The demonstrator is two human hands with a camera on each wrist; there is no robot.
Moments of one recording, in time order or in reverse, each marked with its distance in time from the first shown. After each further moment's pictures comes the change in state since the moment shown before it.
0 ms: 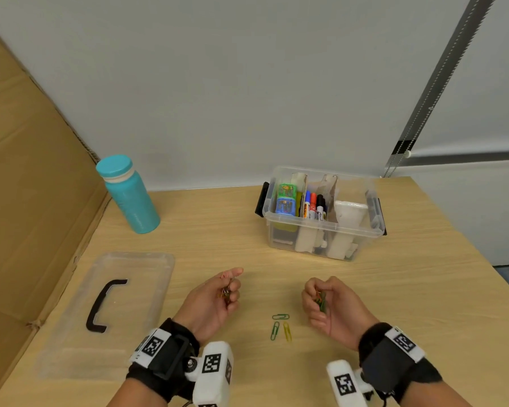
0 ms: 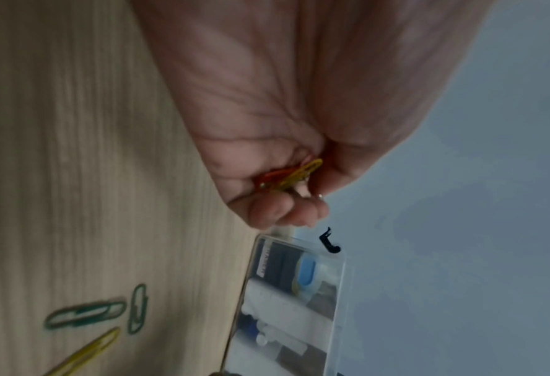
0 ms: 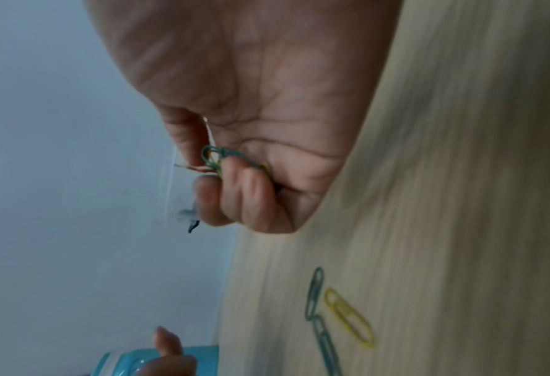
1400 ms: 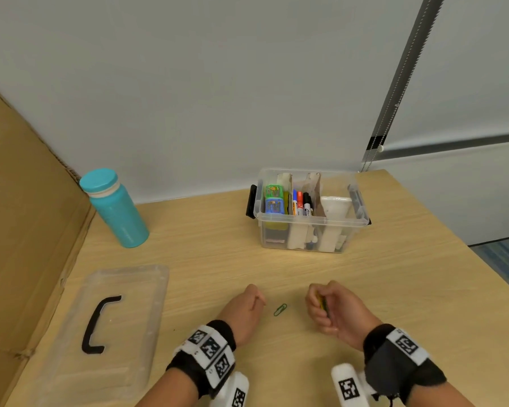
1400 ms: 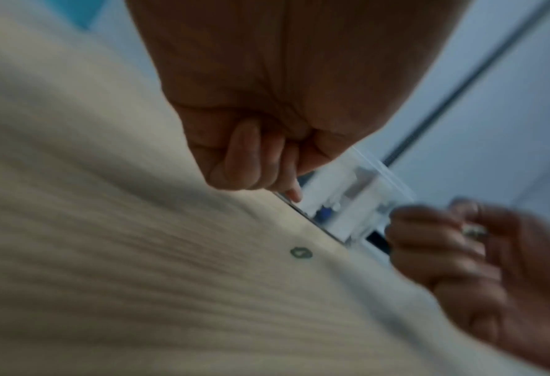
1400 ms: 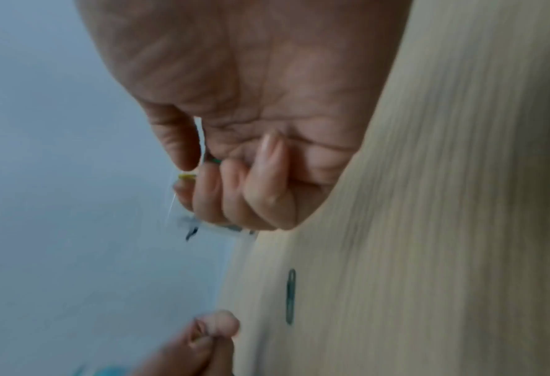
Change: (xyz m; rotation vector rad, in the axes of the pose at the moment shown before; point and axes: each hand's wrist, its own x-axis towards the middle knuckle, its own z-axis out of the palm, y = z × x) left_hand 0.013 -0.031 0.016 1.493 -0.126 0.190; right_hand -0.020 0.013 0.006 -0.233 0.112 -0.045
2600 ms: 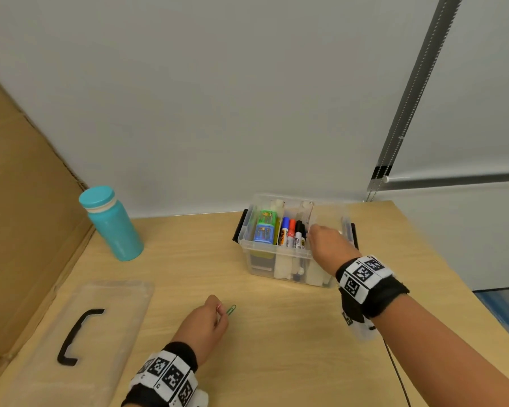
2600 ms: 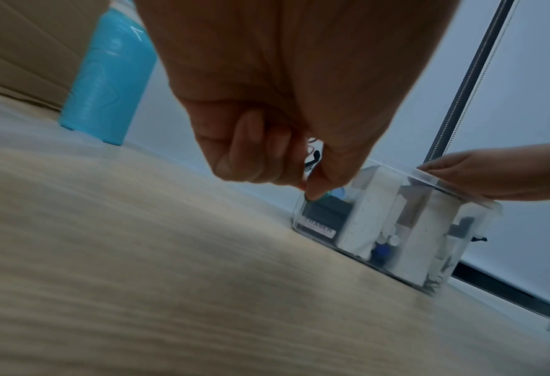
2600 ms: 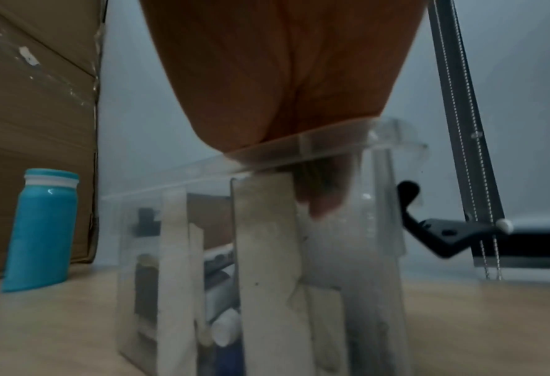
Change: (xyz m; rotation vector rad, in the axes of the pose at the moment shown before) left_hand 0.005 0.006 -0.013 0.181 0.271 -0.111; right_hand 0.075 -0.144 -0.044 -1.605 0.471 -0.323
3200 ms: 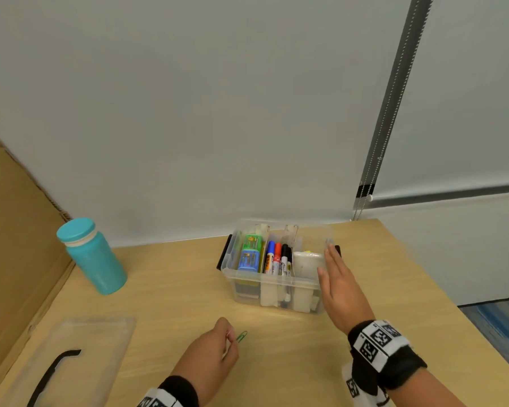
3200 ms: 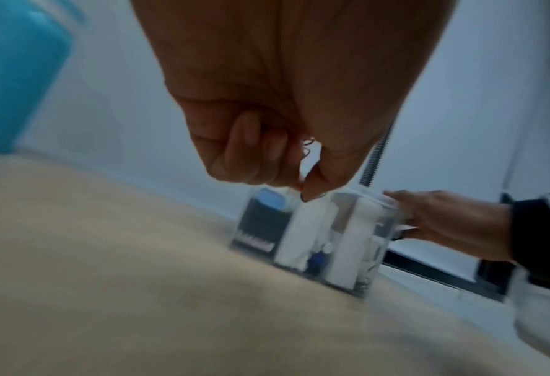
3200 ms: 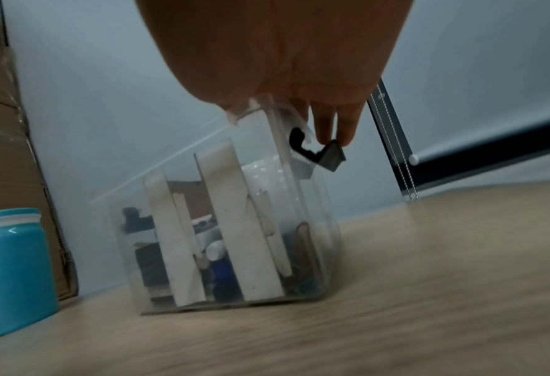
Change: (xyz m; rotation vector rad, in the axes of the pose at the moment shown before) left_hand -0.002 0.057 -0.008 0.081 -0.070 0.095; right_hand -0.042 0.051 0.033 0.268 0.294 0.013
